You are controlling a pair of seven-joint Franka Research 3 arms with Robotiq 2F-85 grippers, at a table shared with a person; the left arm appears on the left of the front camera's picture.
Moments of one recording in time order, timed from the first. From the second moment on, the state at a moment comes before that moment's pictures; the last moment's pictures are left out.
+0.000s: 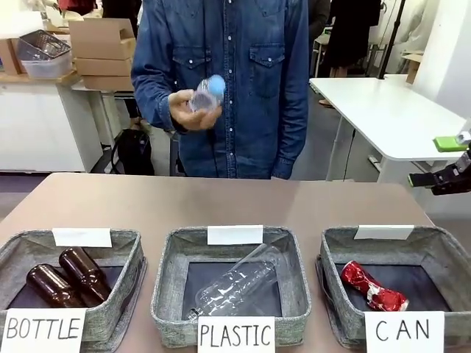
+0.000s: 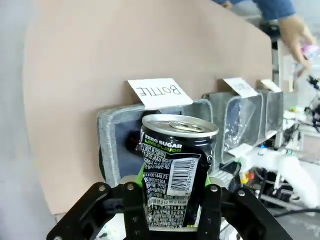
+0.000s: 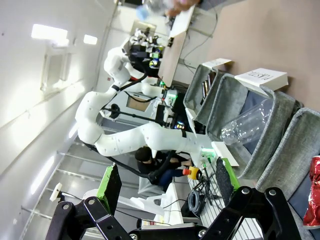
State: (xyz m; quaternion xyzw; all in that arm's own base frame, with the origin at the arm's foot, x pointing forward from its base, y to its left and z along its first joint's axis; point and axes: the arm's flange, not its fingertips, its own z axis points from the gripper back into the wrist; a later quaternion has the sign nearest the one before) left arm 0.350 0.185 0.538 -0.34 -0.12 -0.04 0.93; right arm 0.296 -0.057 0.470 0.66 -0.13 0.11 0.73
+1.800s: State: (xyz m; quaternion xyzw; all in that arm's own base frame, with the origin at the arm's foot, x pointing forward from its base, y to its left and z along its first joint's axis) left arm 0.309 0.130 0.554 -0.36 -0.19 -0.09 0.91; right arm 0.296 -0.057 0.470 0.66 -0.13 0.11 0.73
